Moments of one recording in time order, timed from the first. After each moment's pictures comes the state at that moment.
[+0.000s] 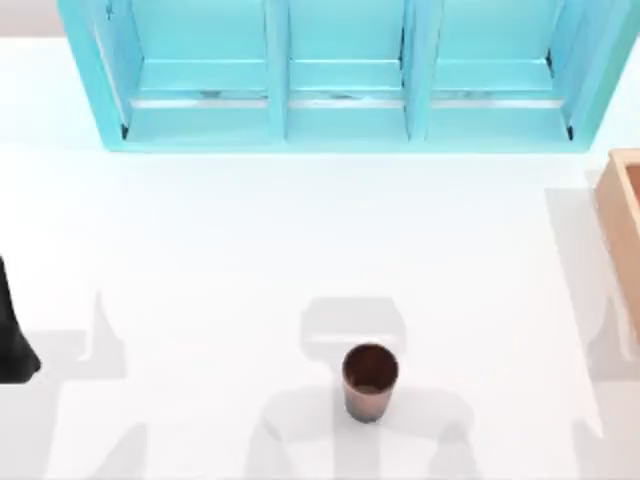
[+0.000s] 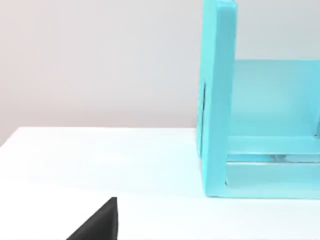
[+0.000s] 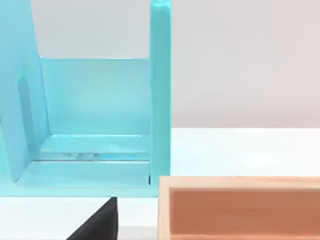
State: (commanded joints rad) left arm 0.00 0.00 0.00 0.00 0.00 0.00; right arm 0.00 0.00 0.00 0.00 0.00 0.00
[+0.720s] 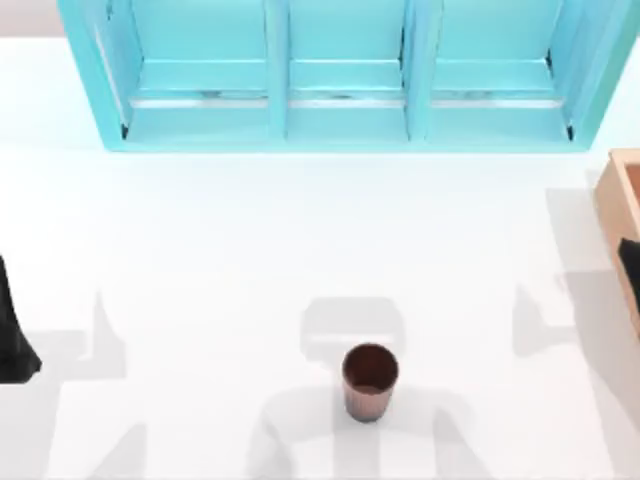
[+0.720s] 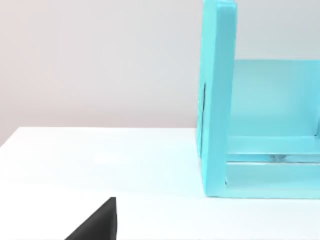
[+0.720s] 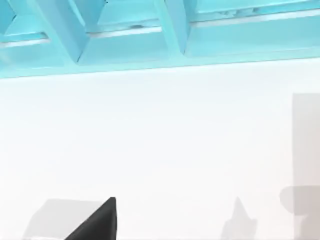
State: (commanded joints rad) left arm 0.00 0.00 0.00 0.00 0.00 0.00; right arm 0.36 0.56 0.51 -0.41 0.01 0.32
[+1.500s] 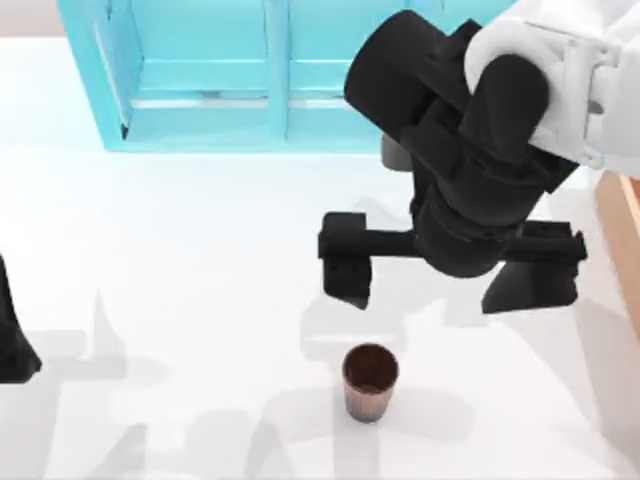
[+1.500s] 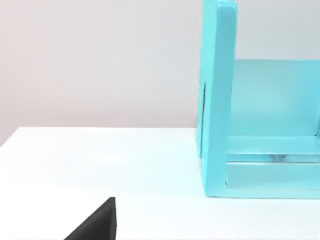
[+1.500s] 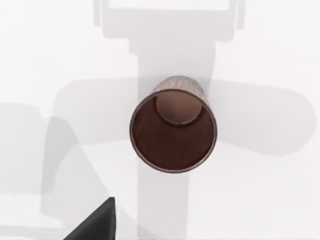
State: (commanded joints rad) left arm 0.00 0.00 0.00 0.00 0.00 0.00; right arm 0.80 1.75 1.53 -1.21 0.00 0.80
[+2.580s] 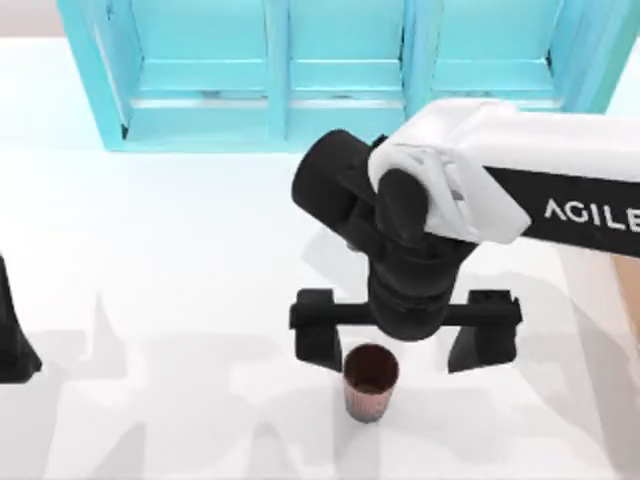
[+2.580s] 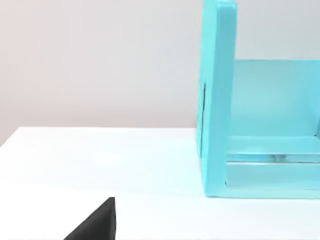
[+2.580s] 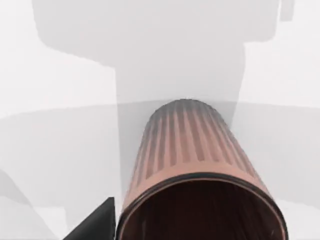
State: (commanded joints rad) left arm 0.00 0.00 0.00 0.00 0.00 0.00; right arm 0.83 1.96 1.42 -1.03 0.00 0.84
